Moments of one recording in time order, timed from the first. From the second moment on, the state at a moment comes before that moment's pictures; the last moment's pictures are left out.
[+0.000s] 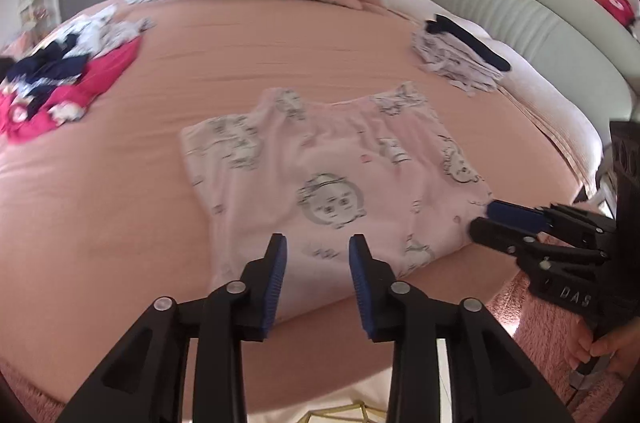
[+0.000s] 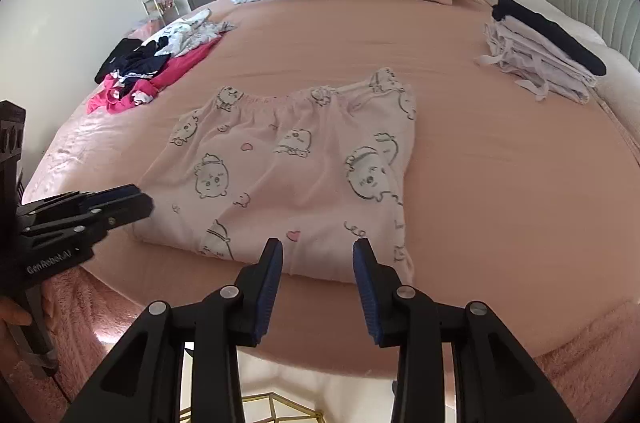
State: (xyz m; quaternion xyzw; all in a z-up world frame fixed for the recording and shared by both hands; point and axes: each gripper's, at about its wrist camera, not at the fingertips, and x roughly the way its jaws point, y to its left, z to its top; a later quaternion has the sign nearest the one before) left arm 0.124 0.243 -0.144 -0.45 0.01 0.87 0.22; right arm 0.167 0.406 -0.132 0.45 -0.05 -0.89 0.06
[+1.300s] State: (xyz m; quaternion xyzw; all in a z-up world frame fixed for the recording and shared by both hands) left arm 0.056 0.250 -0.150 -0.46 0.09 0.87 0.16; right arm 0.077 0.389 -0.146 0.49 0.01 -0.87 0.10
